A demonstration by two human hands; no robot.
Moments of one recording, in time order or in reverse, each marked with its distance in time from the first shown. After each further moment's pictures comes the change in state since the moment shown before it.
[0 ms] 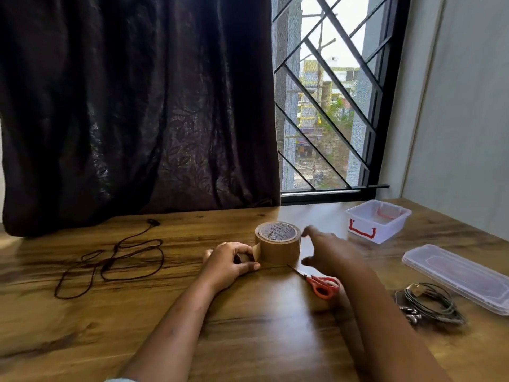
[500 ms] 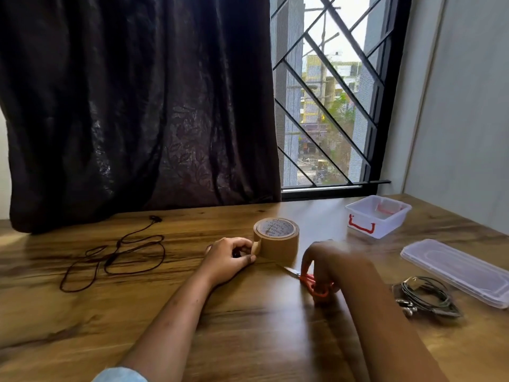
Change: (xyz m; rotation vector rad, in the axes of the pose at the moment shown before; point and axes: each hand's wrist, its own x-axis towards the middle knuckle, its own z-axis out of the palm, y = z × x) left_hand 0.000 0.000 0.000 -0.066 -0.032 -0.023; right_hand -0.025 -0.020 -0.018 -0.068 -0.356 0.101
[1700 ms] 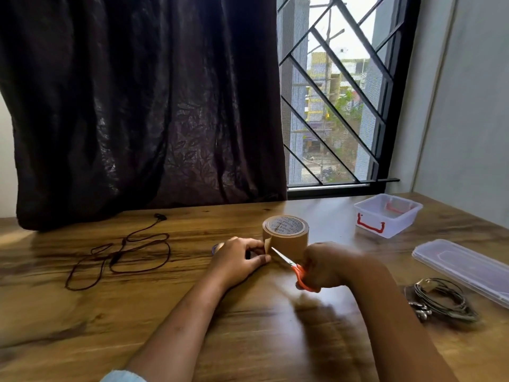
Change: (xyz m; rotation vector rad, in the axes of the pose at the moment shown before) left_hand -0.004 0.013 0.005 0.174 0.074 0.053; right_hand -0.004 -0.007 0.004 0.016 0.050 -0.282
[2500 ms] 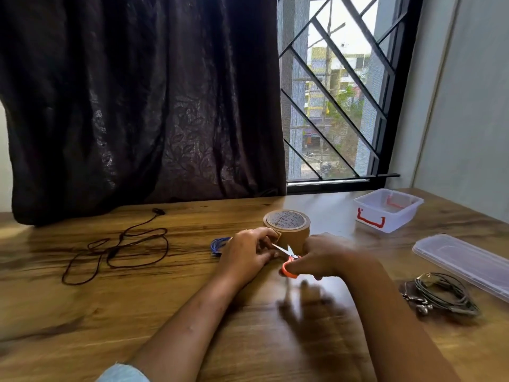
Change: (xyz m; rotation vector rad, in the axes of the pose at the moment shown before) left_hand -0.001 0.016 0.013 -0.130 0.106 0.133; right_hand 0.010 0.001 0.000 0.039 0.050 0.091
